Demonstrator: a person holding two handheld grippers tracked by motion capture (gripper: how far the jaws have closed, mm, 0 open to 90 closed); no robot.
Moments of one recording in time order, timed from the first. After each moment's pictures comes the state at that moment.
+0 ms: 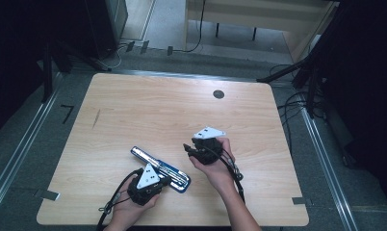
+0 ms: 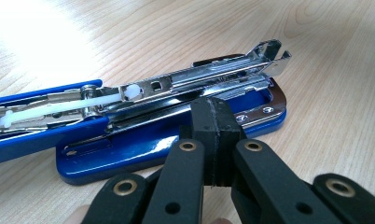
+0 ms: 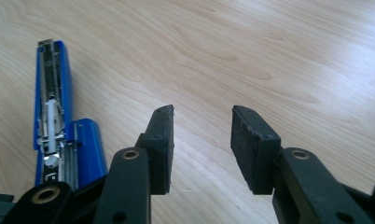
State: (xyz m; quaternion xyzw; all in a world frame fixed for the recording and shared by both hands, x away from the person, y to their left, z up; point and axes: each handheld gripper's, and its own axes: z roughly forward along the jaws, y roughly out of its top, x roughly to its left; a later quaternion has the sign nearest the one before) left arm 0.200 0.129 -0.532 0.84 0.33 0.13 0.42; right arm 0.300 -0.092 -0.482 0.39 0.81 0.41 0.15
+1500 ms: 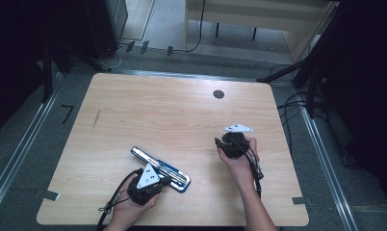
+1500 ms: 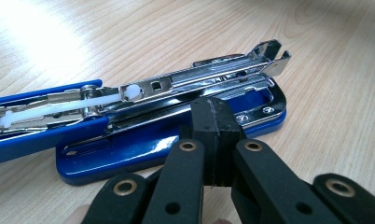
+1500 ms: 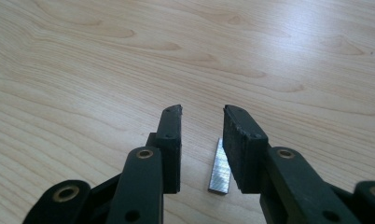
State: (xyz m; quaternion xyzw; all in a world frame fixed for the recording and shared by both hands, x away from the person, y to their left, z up) left arm 0.200 0.129 -0.532 0.84 0.33 0.13 0.42; right arm 0.325 -0.165 -0.500 0.51 0.76 0.35 0.19
